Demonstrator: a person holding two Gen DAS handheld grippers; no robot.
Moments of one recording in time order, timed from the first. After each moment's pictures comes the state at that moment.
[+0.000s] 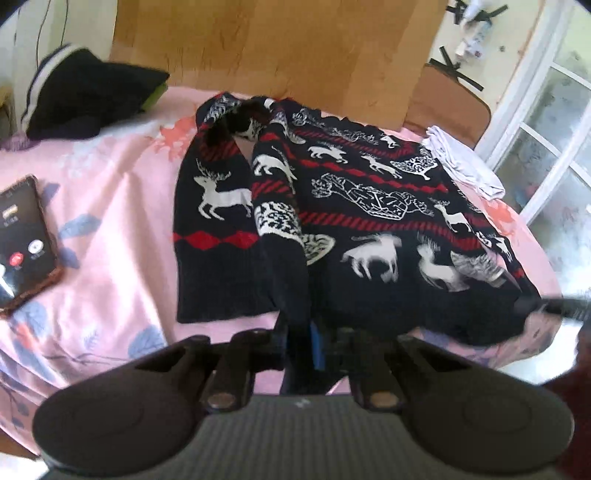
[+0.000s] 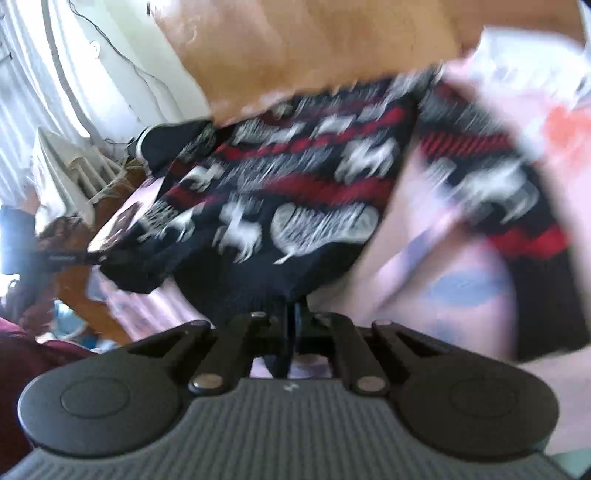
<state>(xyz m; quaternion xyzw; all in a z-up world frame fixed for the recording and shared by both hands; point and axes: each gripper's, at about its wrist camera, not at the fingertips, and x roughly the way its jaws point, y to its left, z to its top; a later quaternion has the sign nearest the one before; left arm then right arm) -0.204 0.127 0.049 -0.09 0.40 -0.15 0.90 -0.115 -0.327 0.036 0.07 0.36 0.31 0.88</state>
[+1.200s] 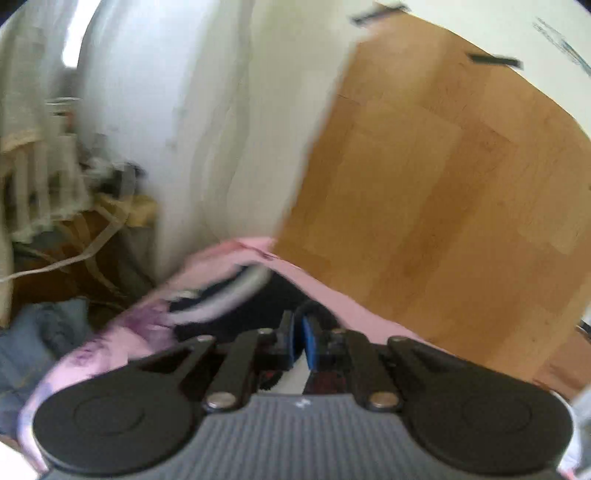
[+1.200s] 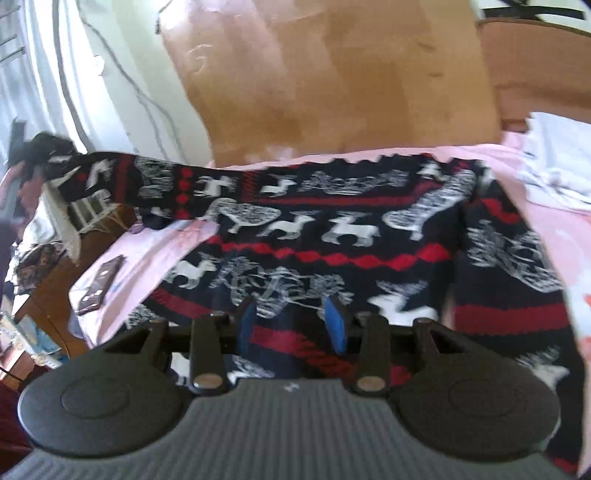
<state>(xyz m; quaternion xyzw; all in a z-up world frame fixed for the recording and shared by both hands) -0.030 0.289 0.221 -0.22 0.27 0.09 0.94 -0.013 -0.251 0.066 0.05 0.31 0.37 0.87</state>
